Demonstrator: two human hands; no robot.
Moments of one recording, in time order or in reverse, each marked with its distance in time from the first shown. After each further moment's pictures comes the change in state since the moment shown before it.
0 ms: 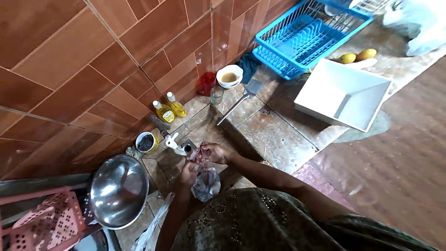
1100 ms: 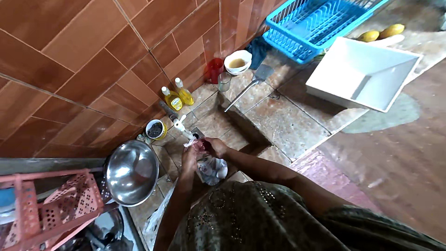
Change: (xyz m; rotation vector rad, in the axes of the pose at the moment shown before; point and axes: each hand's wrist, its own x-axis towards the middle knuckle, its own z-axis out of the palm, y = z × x) left_hand -0.046 0.039 0.015 0.224 0.162 0.233; right_hand 0.021 0.061 0.029 0.079 0.261 -0.009
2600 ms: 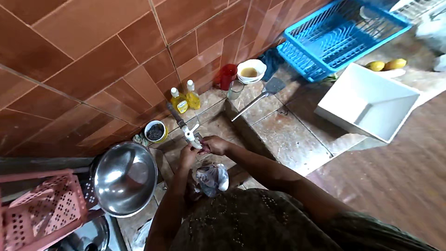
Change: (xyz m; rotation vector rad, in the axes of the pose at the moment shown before) left_hand 0.073 0.024 -0.019 0.812 -0.202 0.072; right_hand 0.037 -0.058 0.021 -0.343 -0.159 0.112
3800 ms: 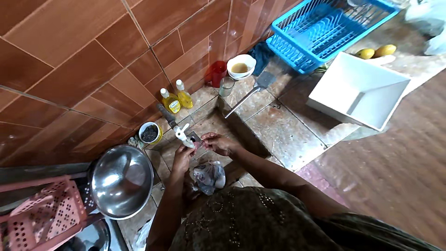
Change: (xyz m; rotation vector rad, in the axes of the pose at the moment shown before) left_hand -0.021 0.001 0.005 -0.860 -0.031 0.025; right_hand -0.031 0.018 -0.031 0.191 0.056 -0.192
